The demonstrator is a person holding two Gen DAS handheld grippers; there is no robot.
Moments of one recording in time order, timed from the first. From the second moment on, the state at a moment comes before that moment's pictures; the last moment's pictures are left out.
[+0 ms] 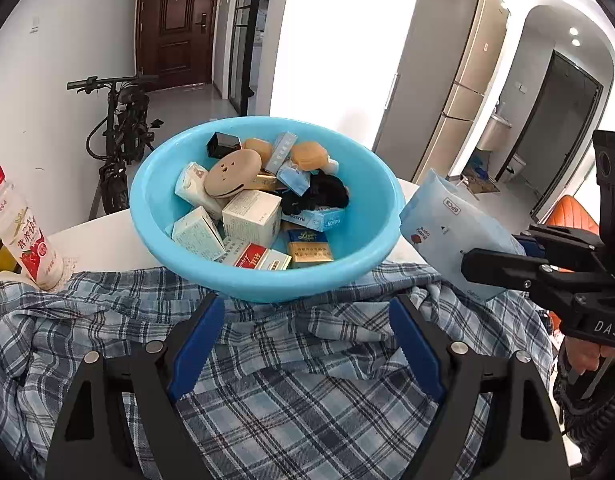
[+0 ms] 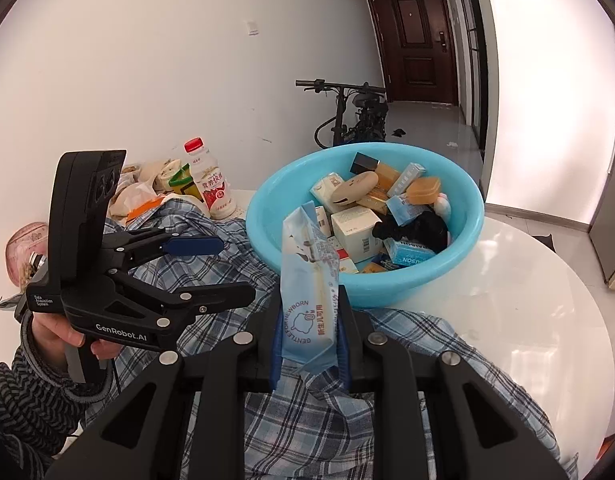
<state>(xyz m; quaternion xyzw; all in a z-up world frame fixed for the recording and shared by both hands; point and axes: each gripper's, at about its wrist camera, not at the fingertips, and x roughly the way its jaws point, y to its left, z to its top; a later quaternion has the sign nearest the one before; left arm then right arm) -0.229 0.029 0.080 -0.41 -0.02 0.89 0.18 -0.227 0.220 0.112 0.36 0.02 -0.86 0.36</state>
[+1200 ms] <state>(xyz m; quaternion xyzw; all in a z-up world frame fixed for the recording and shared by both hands) -0.400 0.025 0.042 -0.50 -0.05 0.85 0.12 -0.394 0.157 0.036 0.55 0.08 -0.76 0.33</state>
